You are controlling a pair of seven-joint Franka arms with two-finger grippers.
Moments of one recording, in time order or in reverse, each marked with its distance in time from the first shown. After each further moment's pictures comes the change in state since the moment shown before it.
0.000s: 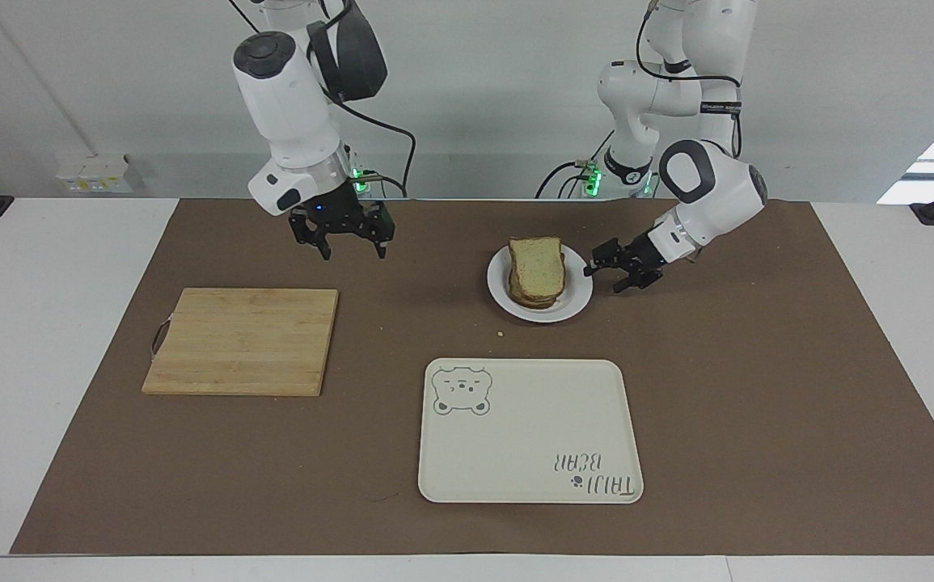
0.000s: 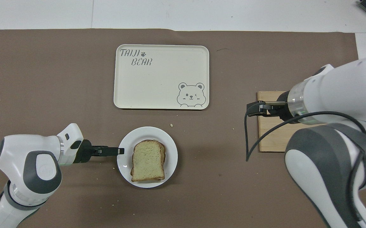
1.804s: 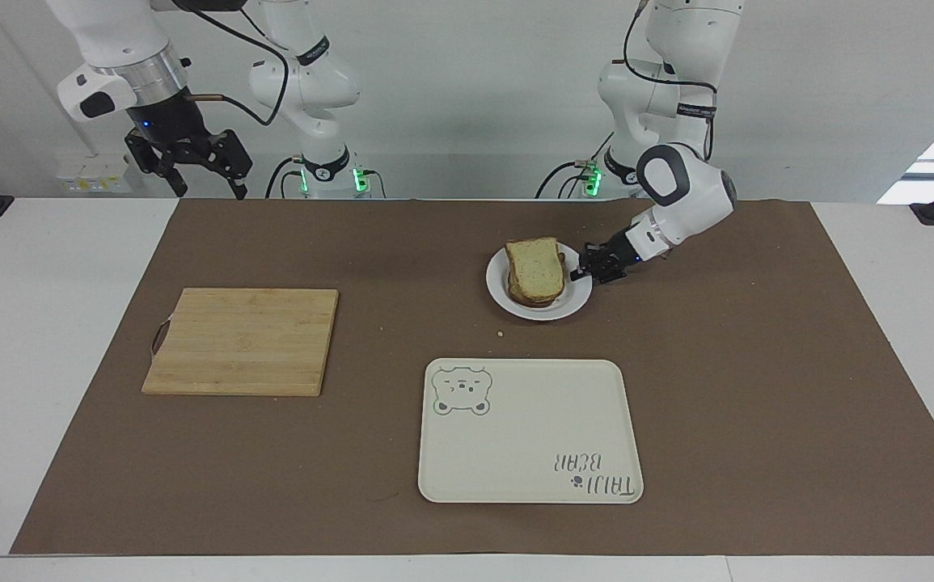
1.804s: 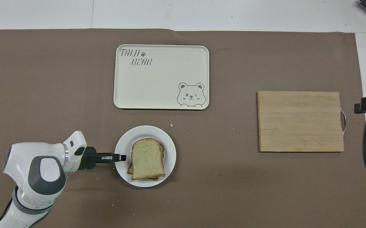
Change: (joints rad) left arm -0.012 0.018 0.017 -0.031 -0.113 -0.052 0.073; right arm -0.250 -0.057 -0.023 0.268 -0.110 -0.312 -0.173
